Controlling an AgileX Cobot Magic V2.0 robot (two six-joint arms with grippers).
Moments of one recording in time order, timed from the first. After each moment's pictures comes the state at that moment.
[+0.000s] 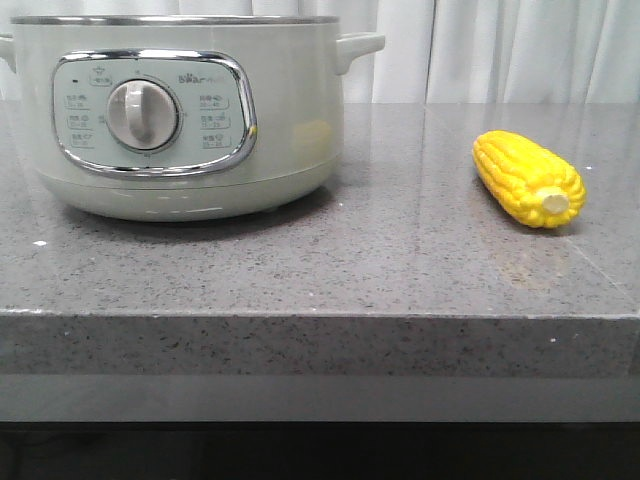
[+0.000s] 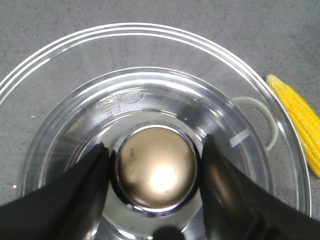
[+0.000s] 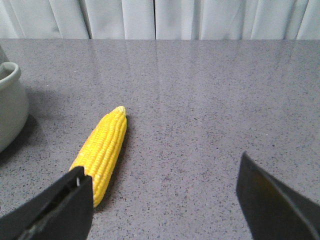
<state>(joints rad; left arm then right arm) -0.36 1.67 -2.03 -0.16 1.18 0.15 0.00 0.50 -0.50 0.17 0.33 -0.08</state>
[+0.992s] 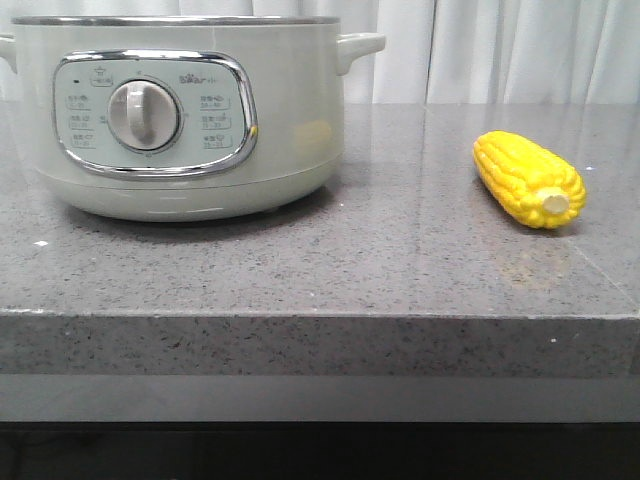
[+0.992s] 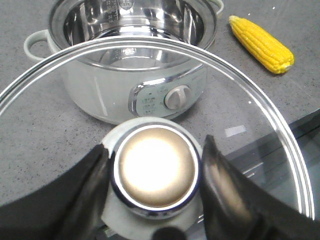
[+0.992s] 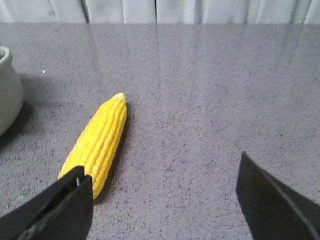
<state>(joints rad) -0.36 0.53 -0.94 -0.16 1.00 0.18 0.02 0.60 -0.50 0.17 0.31 -0.08</state>
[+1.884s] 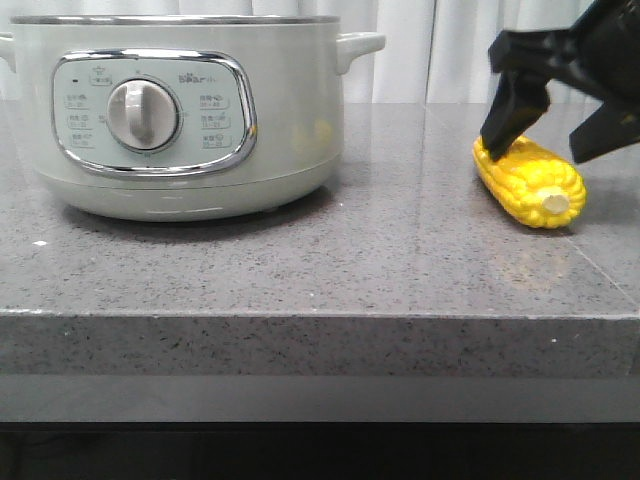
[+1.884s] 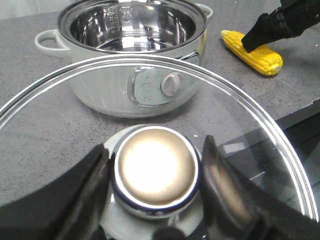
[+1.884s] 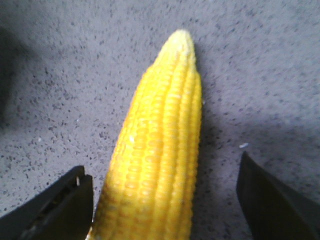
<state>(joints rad) -0.36 0.21 -0.76 -0.16 0.98 0.18 0.18 1.52 -0.98 0.34 0.34 -0.08</state>
